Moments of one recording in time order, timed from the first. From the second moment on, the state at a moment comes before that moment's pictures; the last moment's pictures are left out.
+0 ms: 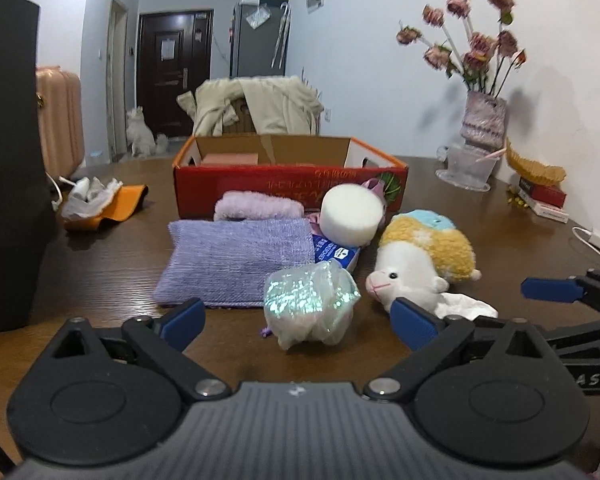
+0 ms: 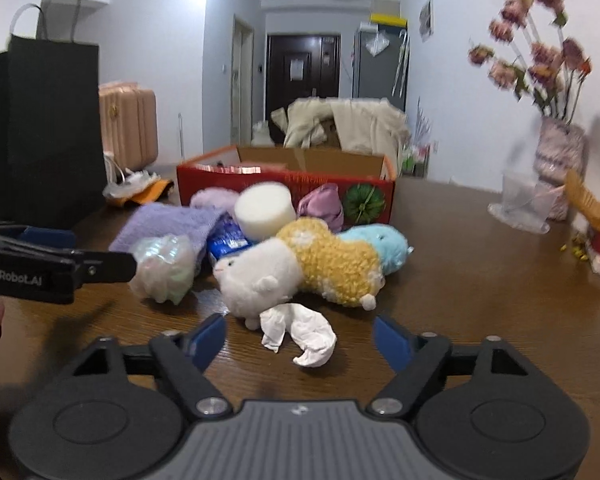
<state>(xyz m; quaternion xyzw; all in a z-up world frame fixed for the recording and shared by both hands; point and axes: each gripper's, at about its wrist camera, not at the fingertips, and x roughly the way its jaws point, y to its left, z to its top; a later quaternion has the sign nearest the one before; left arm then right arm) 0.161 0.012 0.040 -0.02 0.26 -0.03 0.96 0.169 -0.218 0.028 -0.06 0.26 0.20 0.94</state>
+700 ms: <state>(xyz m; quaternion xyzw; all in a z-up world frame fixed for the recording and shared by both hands) 0.152 0.010 0.051 -0.06 0.28 -0.08 0.96 0.168 -0.224 0.027 -0.05 0.30 0.20 0.93</state>
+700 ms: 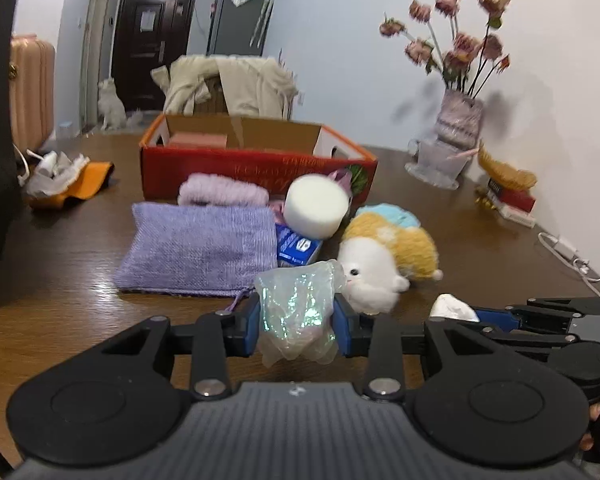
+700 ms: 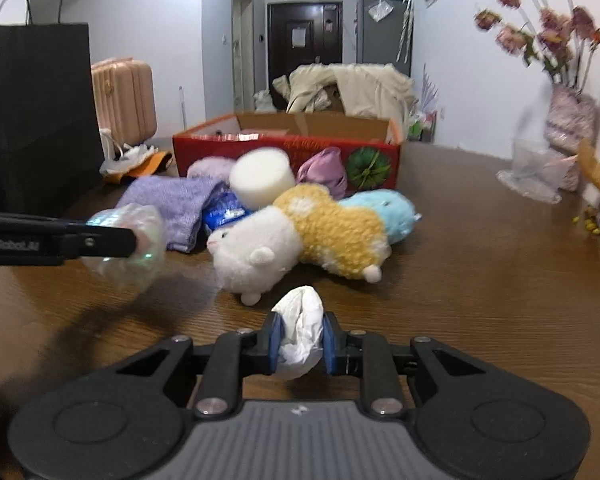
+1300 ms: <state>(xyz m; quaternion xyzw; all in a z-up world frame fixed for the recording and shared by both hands) 0.241 0.062 0.180 -0.10 0.21 -0.05 0.97 0.247 -0.233 0.174 0.00 0.21 0.32 0.92</state>
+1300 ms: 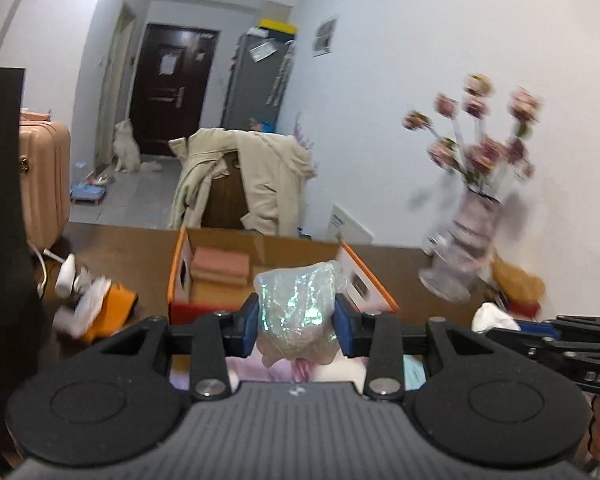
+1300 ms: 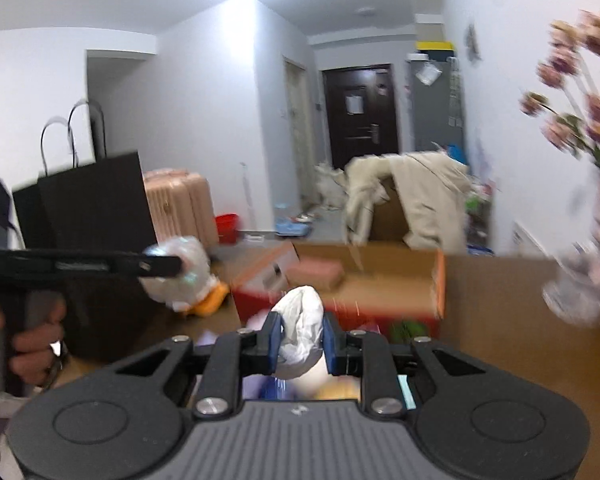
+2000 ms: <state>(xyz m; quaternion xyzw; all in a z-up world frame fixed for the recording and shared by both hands) 0.483 0.131 0.069 -0.12 0.31 0.04 0.94 0.543 -0.044 0.055 -0.04 0.38 0.32 0.86</state>
